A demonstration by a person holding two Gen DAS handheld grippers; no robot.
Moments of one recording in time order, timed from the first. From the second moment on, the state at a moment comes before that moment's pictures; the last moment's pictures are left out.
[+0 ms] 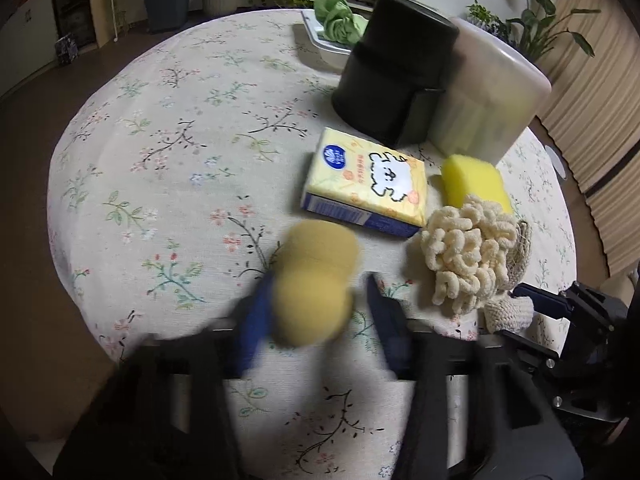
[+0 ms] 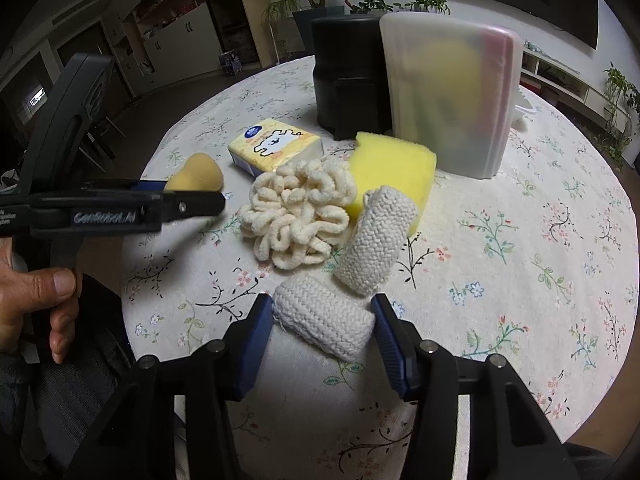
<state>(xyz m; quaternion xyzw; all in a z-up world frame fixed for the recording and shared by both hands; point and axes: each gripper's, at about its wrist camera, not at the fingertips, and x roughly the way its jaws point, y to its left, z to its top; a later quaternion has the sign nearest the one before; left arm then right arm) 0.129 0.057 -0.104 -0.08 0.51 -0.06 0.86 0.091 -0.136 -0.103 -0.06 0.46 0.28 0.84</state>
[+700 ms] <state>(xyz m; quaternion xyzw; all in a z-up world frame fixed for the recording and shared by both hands) 0.102 0.041 -0.084 -0.07 0.49 -0.07 0.87 0.088 -0.169 -0.080 -0.04 0.45 0.27 0.85</state>
